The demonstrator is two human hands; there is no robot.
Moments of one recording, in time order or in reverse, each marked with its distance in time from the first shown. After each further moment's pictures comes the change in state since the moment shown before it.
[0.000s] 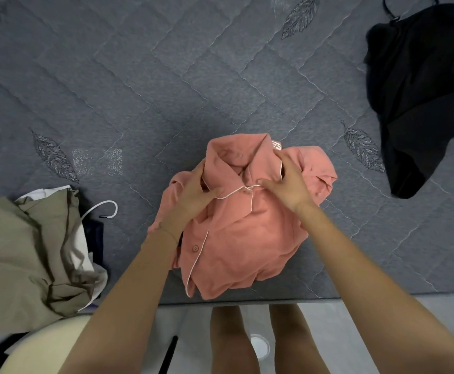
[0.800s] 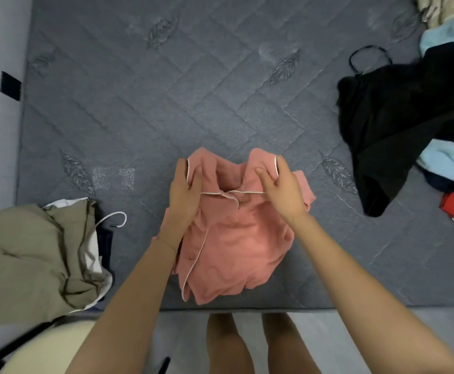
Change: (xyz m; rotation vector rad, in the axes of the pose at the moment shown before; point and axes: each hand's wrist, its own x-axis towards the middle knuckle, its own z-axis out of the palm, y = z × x) left_hand -0.055 0.086 -0.006 -0.024 0.492 0.318; right_hand -0.046 -0.077 -0.040 -0.043 0.206 -0.223
